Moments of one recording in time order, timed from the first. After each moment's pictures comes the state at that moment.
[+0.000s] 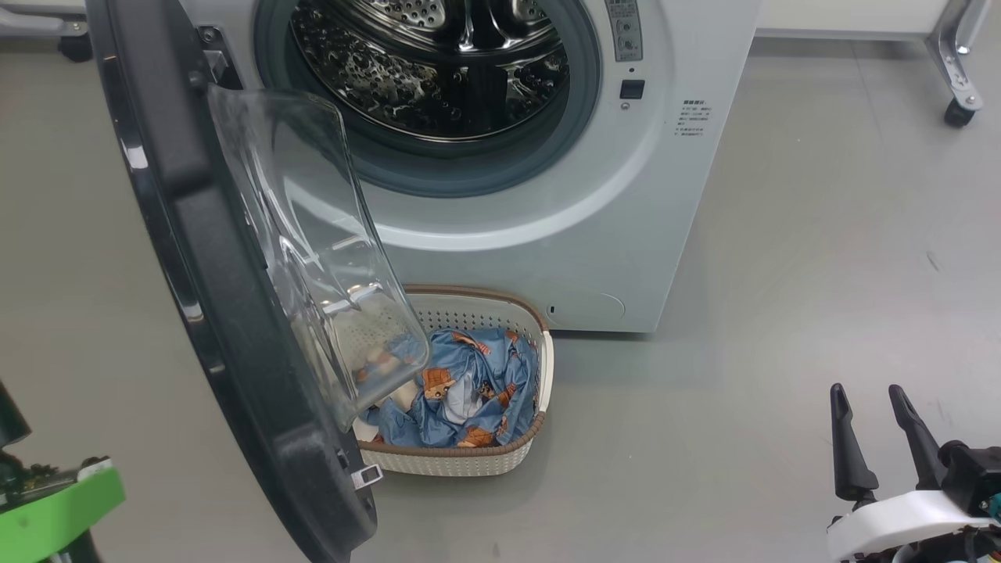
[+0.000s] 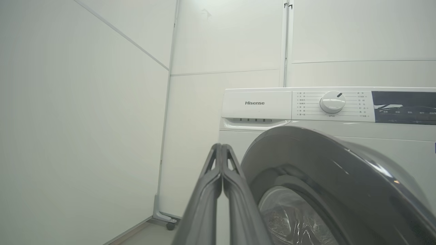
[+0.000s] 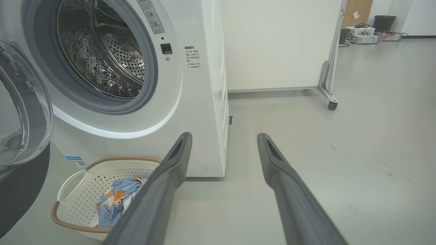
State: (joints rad) left arm -0.04 0.03 0.21 -0.36 -0.20 -0.07 -0.26; right arm 0.09 -0.09 -0.06 0.18 0.23 0.12 -0.26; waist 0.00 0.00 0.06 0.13
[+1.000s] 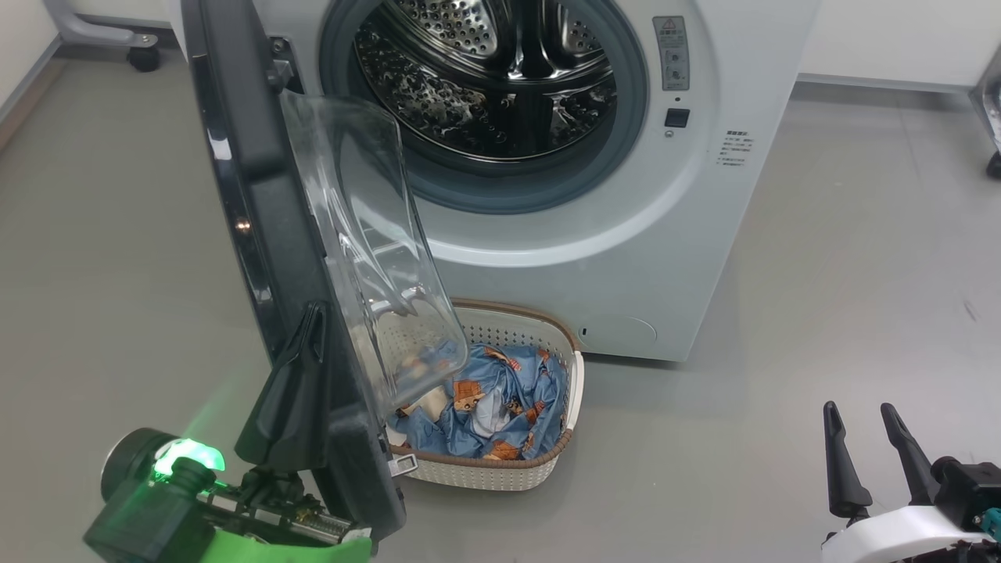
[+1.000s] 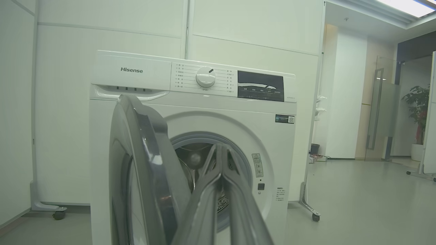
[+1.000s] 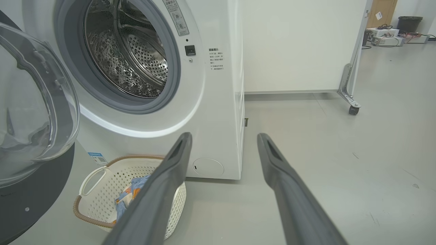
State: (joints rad) left arm 0.02 0.04 -0.29 -0.52 -0.21 -0.11 -0.08; right arm 0.12 -0.08 -0.06 0.19 0.23 0.12 -0.26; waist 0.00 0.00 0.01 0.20
